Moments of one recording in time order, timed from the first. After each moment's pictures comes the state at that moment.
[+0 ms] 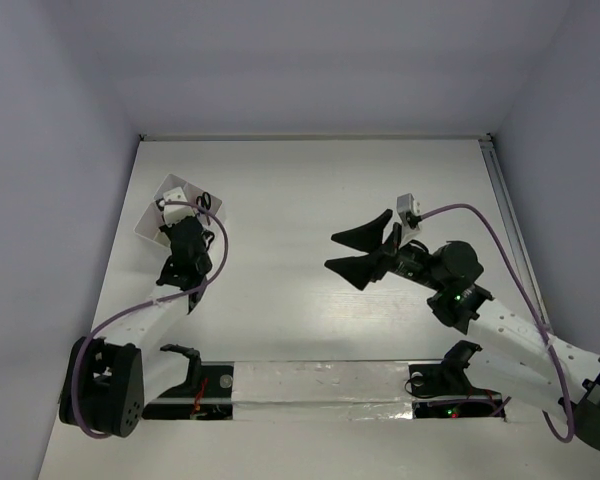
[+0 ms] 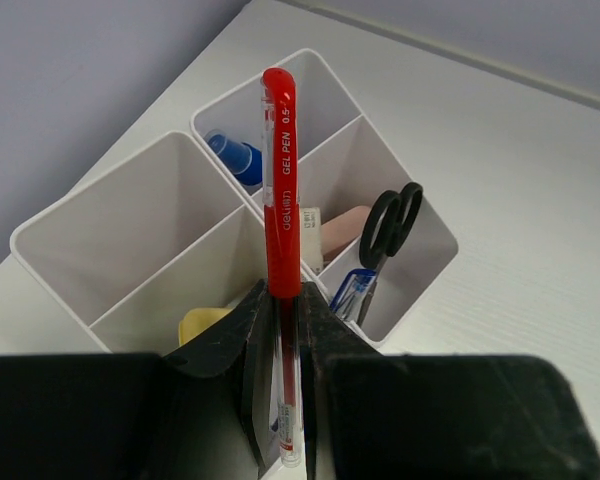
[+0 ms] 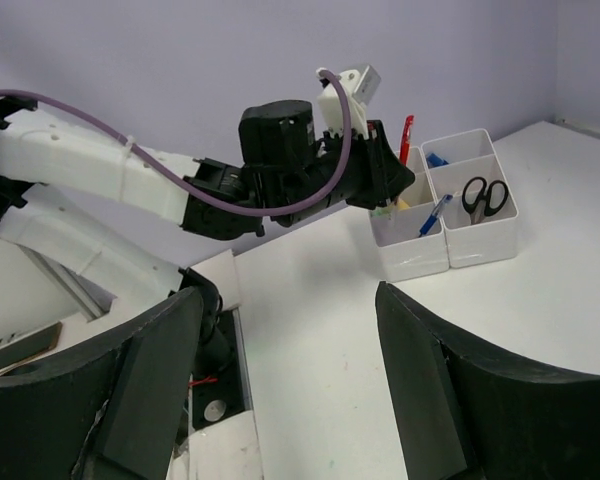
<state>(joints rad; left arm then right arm) -0.23 1.08 0.43 0.46 -0.64 -0.20 0.75 0.86 0.57 0.62 -0.45 0.48</state>
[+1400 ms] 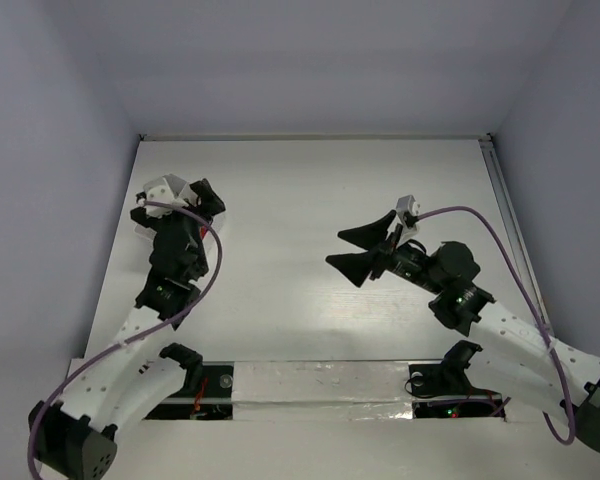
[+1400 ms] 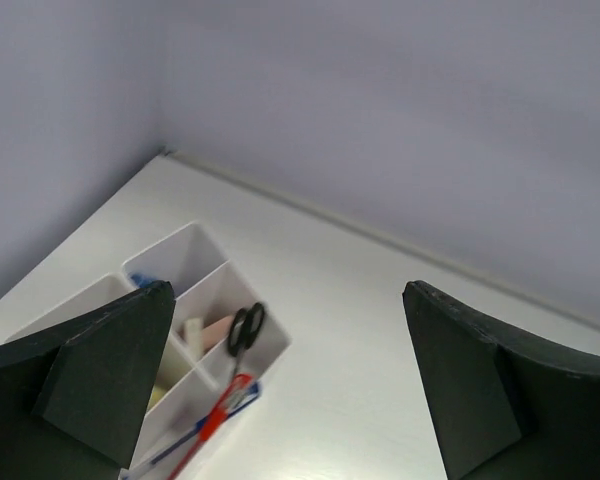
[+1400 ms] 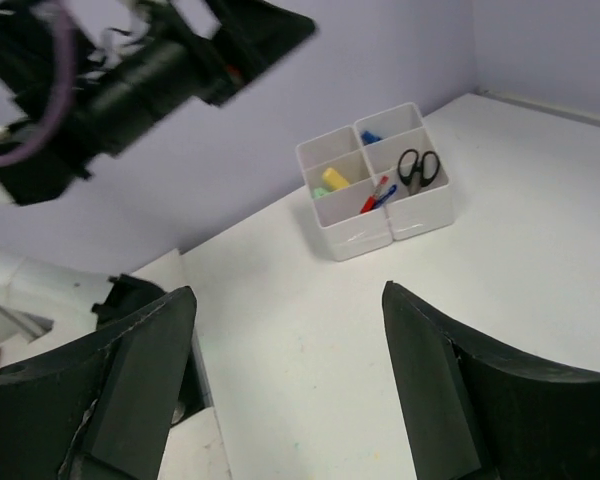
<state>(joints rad) -0.43 0.79 0.60 0.32 -0.74 -0.19 0.75 0.84 0.55 0.53 -0.35 0.43</state>
